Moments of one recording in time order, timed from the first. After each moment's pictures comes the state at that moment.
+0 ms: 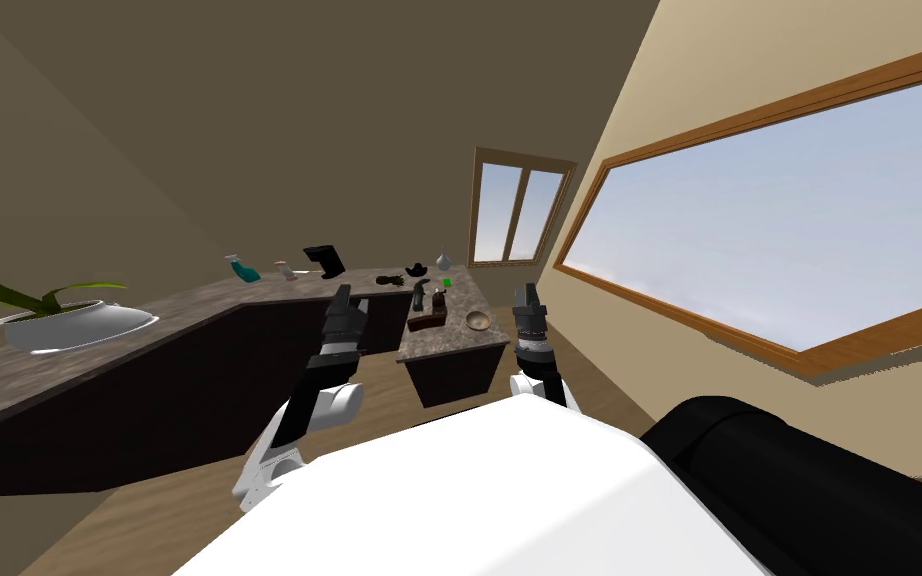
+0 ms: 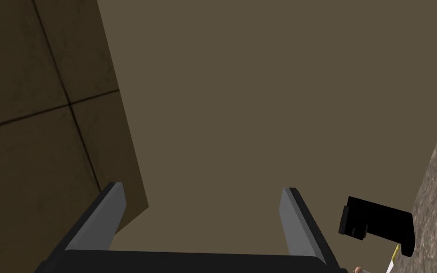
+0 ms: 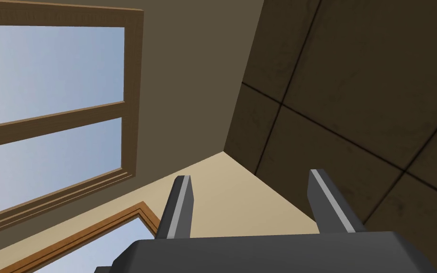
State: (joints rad) left arm 0.24 0.15 -0.04 -2.14 0.09 -0.22 -0.04; right arm 0.54 0.05 0.05 -2.30 0.08 -0.59 0.13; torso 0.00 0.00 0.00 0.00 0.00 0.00
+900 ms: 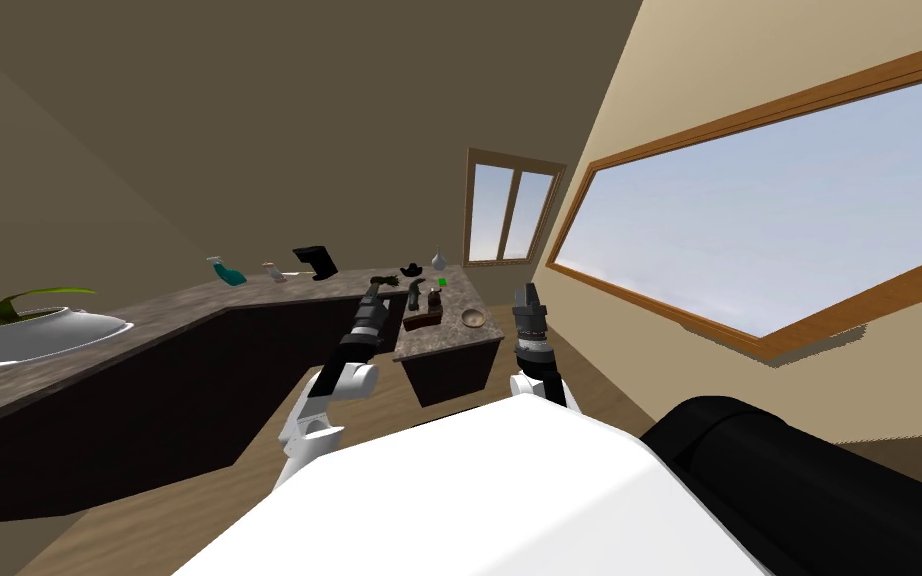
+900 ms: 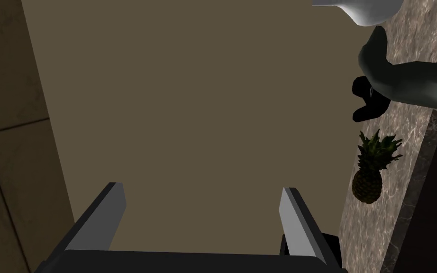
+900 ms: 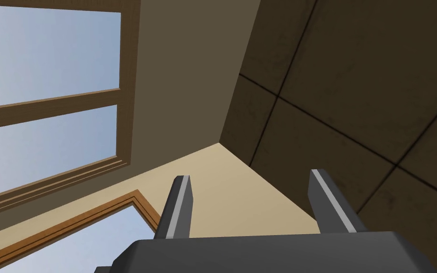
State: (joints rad) left arm 0.08 0.15 -0.08 -2.02 0.13 0.02 -0.05; right arm 0.54 0.05 0.05 -2.30 0.08 -0.59 0.13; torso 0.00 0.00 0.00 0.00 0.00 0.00
